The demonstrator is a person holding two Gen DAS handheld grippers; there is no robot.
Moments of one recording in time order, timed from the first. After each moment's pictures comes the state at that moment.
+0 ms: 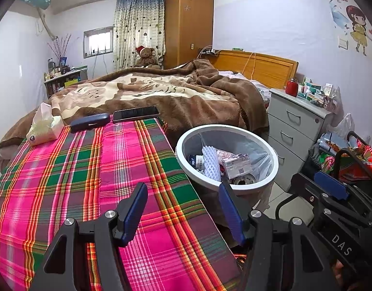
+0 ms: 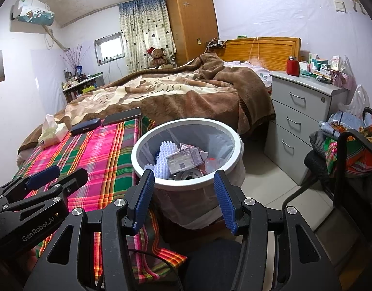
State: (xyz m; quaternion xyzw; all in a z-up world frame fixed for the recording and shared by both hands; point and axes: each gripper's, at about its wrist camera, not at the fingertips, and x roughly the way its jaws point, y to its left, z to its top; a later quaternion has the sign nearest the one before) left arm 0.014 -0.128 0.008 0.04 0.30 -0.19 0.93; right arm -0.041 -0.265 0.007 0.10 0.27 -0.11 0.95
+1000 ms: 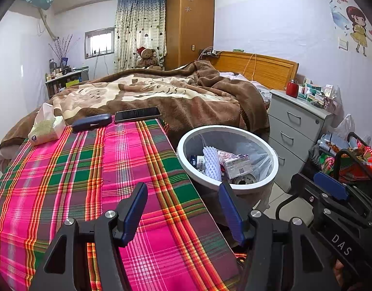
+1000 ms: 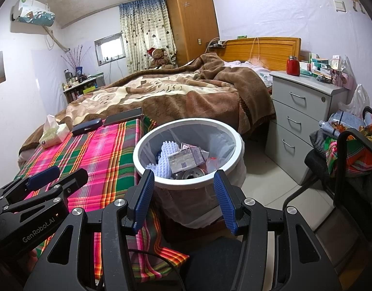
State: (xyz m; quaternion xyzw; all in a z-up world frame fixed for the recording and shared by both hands) left arm 0.013 -0.126 0.012 0.04 0.30 -0.19 0.93; right arm -0.041 -0.262 0.009 0.10 0.27 -0.11 0.95
